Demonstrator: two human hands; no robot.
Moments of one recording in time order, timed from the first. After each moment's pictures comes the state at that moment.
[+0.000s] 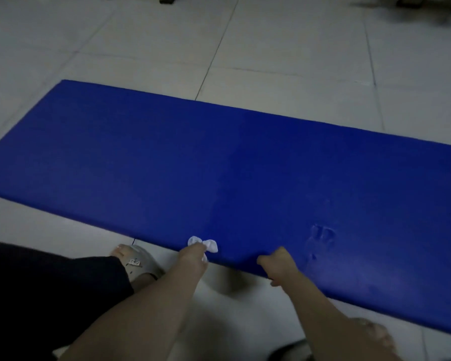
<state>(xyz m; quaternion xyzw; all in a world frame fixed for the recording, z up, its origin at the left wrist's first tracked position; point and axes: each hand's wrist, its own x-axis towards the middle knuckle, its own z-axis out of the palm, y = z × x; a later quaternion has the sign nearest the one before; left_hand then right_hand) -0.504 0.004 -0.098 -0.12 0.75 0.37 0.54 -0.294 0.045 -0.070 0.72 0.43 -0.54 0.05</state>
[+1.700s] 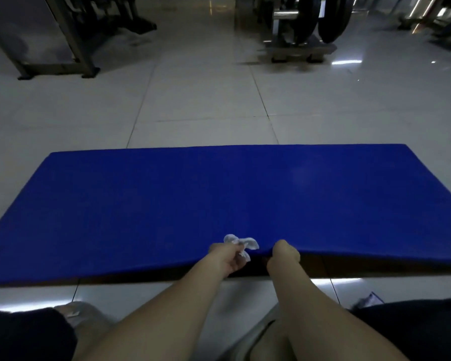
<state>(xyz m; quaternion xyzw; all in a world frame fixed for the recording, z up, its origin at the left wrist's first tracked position) -0.282 0.030 0.044 0.11 0.63 0.28 0.72 -0.141 0.040 0.011 0.83 0.24 -0.47 -0.17</state>
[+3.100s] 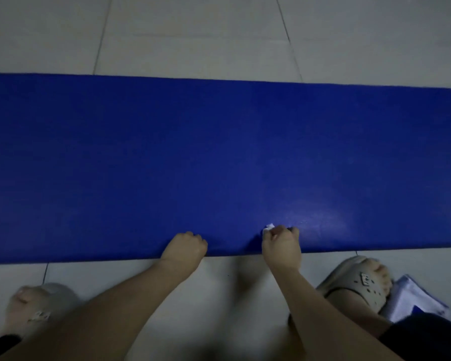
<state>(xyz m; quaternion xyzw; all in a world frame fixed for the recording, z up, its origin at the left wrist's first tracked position) -0.416 0.051 -0.113 0.84 0.44 -0.31 0.08 -0.183 0.040 -0.119 0.86 0.43 -0.27 -0.11</state>
